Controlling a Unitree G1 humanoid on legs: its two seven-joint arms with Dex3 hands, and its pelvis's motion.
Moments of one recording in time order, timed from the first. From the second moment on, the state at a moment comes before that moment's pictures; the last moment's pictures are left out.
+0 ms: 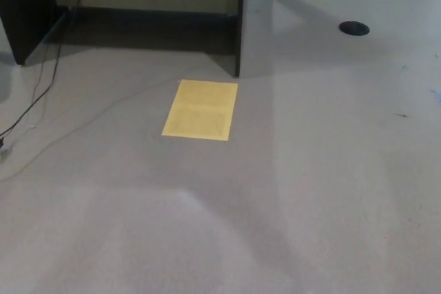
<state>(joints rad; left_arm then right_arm) 0.24 0.48 0.16 1.01 0.06 -0.46 -0.11 -0.17 -0.41 0.18 1.26 -0.29 -0.17 0.03</state>
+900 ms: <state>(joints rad) 0.24 0.50 0.23 0.05 -0.04 -0.46 -0.18 -0.23 -0.40 0.19 1.28 -0.31 -0.22 0.03</state>
